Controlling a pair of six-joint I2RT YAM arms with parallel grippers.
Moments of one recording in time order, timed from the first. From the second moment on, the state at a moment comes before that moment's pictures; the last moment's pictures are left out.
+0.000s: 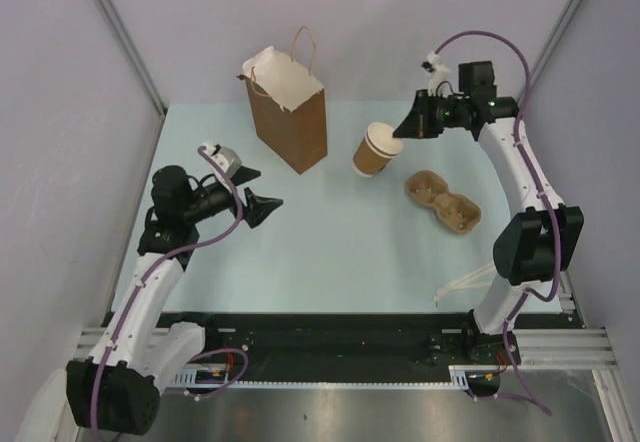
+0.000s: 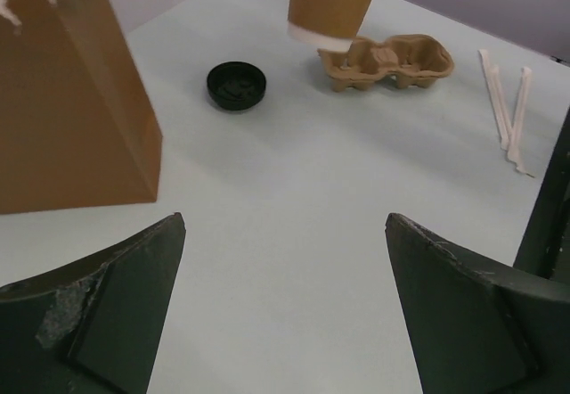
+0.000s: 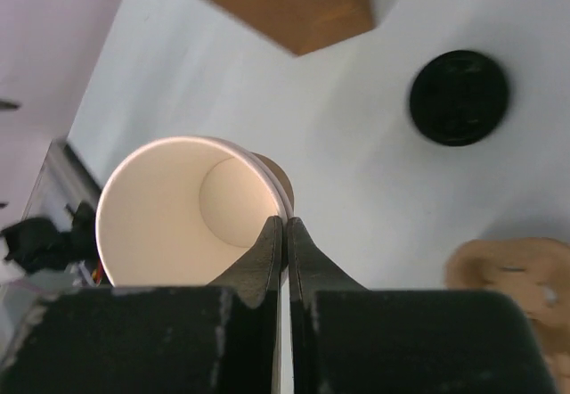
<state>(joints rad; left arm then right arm) -0.07 0.88 0.75 -0.04 0.85 0.08 0.08 1.78 1.82 -0.74 -0.74 0.07</state>
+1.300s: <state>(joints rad) -0.60 0.98 0.72 0.06 0.54 0.17 0.47 1.58 1.65 -0.68 -0.88 0.18</state>
